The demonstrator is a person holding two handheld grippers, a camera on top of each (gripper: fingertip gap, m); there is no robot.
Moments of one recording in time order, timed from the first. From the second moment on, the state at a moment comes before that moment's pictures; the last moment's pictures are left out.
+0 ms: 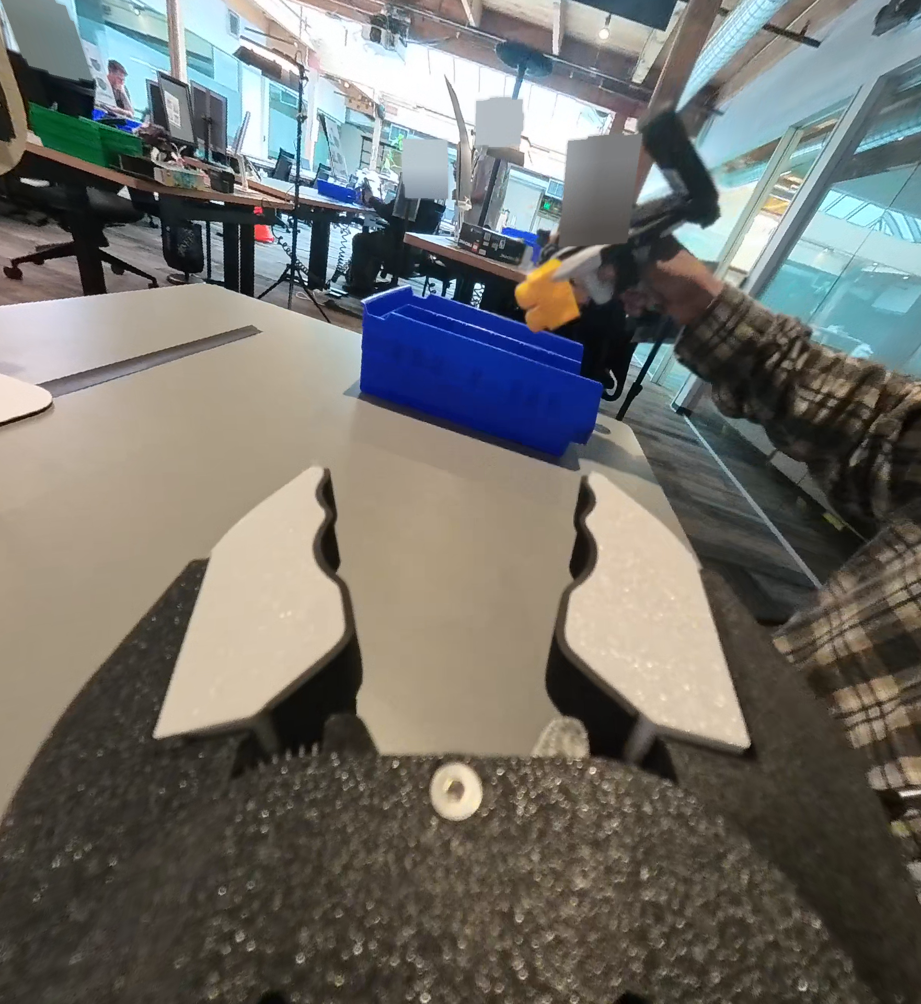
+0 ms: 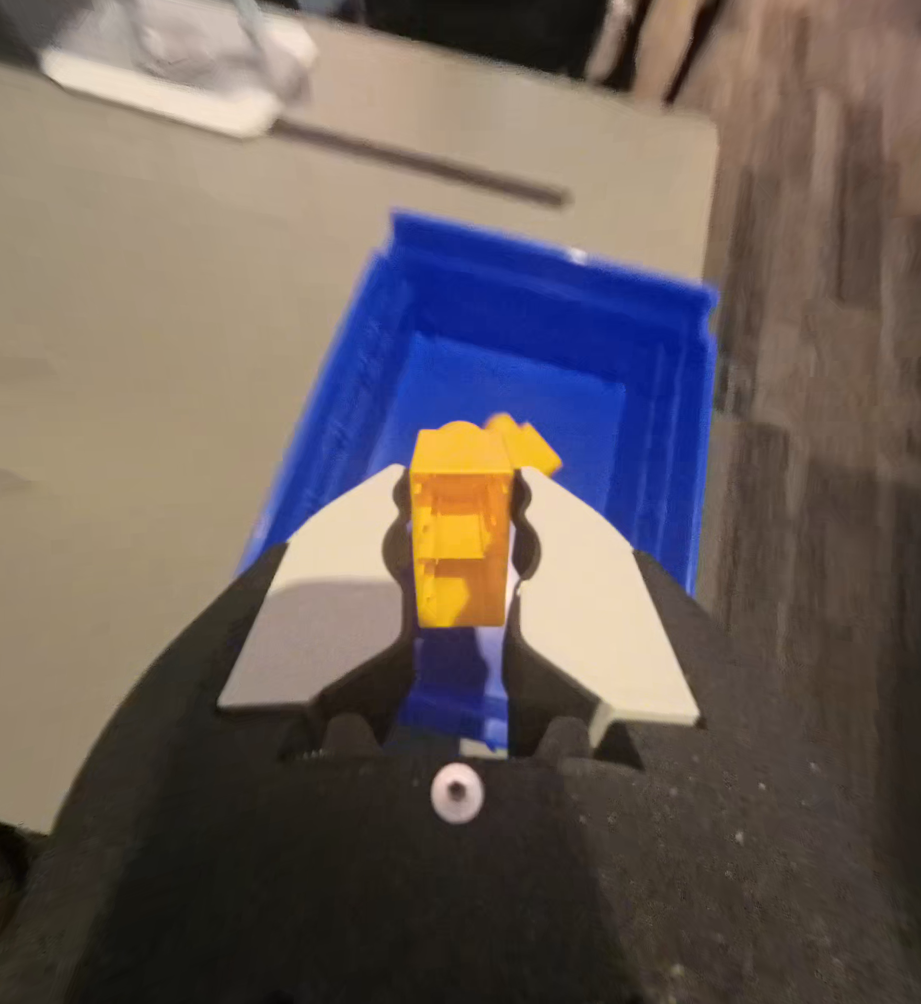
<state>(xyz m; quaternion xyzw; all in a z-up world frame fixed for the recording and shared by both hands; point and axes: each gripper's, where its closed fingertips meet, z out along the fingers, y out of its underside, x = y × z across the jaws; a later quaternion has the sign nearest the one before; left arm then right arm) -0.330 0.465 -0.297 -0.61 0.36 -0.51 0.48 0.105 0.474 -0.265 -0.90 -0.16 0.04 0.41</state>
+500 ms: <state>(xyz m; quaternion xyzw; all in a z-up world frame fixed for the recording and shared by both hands) -0.329 0.467 -0.311 -0.63 0.37 -0.50 0.46 0.134 0.486 -0.305 -0.90 -0.07 0.07 0.43</state>
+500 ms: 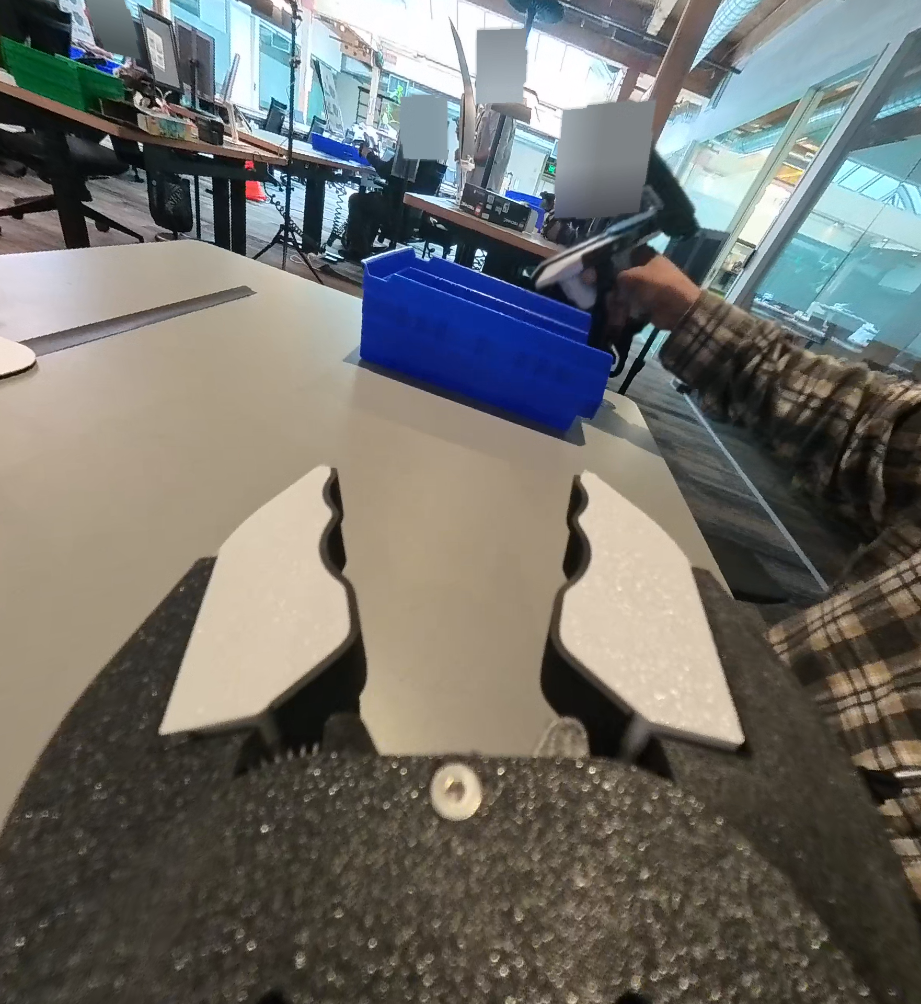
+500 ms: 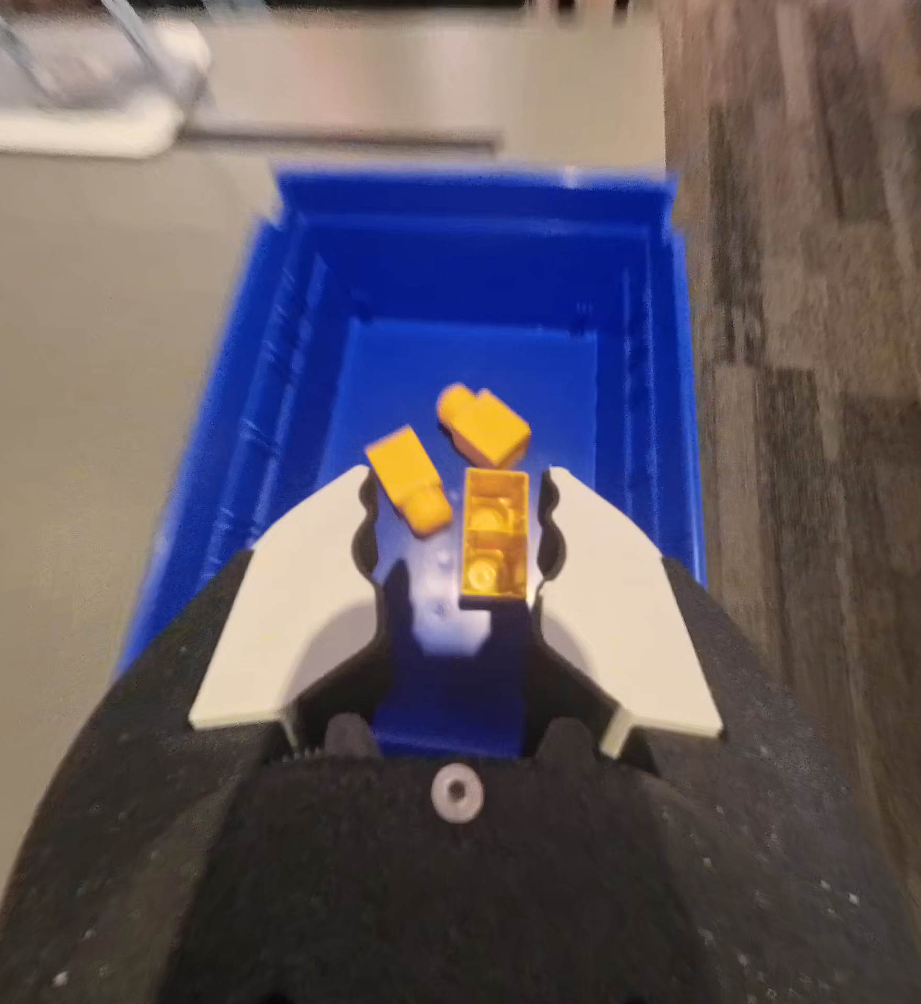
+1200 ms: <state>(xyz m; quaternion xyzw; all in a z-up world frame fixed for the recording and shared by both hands) -0.330 0.471 -0.318 -0.64 0.37 -0.49 0.46 -0.160 0.514 -0.290 -0.68 -0.28 0.25 0.63</state>
